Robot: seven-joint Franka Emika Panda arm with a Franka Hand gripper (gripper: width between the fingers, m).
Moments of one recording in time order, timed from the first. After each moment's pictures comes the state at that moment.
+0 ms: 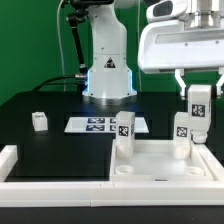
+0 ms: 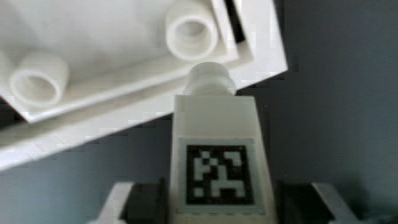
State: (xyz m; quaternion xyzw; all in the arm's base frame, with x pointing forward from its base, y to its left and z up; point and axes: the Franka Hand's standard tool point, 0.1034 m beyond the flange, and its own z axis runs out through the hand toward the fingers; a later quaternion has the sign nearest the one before) arm 0.617 0.117 0.145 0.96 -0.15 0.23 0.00
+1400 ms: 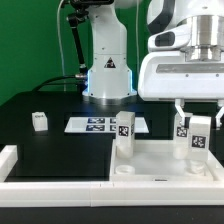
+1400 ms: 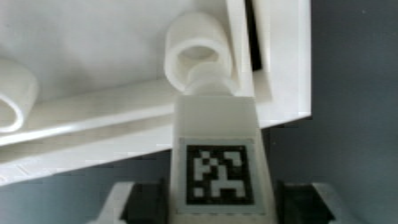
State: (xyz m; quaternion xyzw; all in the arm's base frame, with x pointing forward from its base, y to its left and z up) arm 0.611 0.121 0.100 0.97 -0.13 0.23 0.01
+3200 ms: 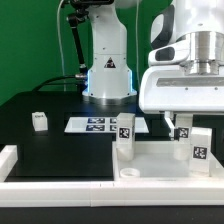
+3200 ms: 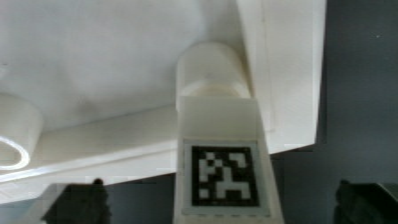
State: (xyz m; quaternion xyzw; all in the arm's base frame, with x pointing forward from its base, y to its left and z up) arm 0.608 0.124 0.079 0.96 -0.12 0.26 0.01
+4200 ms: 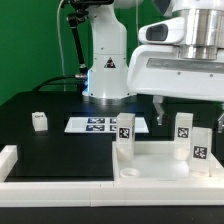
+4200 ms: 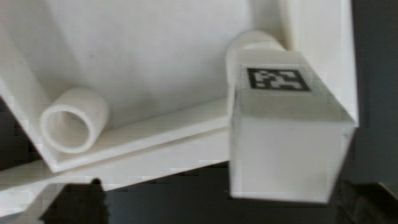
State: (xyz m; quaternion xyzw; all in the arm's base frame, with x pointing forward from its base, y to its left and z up) arm 0.629 0.102 0.108 0.98 -0.16 0.07 0.02
